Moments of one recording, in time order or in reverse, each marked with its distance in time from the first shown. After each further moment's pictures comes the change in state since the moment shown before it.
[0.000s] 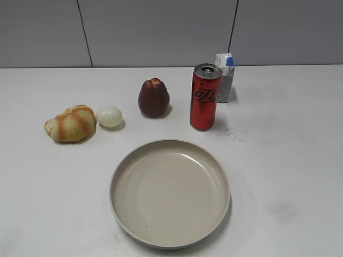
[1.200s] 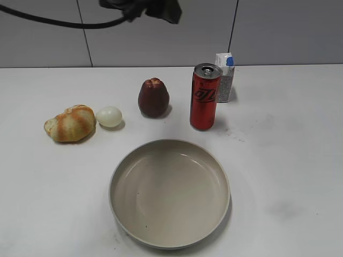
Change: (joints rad) left arm -0.571 1.724 -1.113 -0.118 -0.381 0.026; right arm 0.000 0.000 0.000 0.000 0.000 0.000
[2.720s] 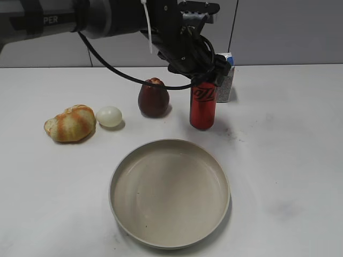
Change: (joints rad) left arm -0.102 0.503 -0.354 -0.057 0.021 0.000; right arm 0.000 0.000 0.000 0.000 0.000 0.000
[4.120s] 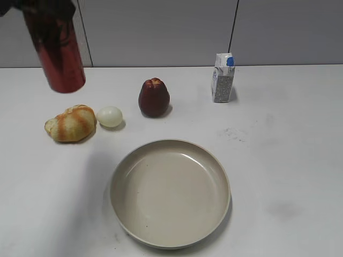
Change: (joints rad) left arm 0.256 -0.847 0.570 0.151 0.214 -0.033; right arm 0.000 0.000 0.000 0.000 0.000 0.000
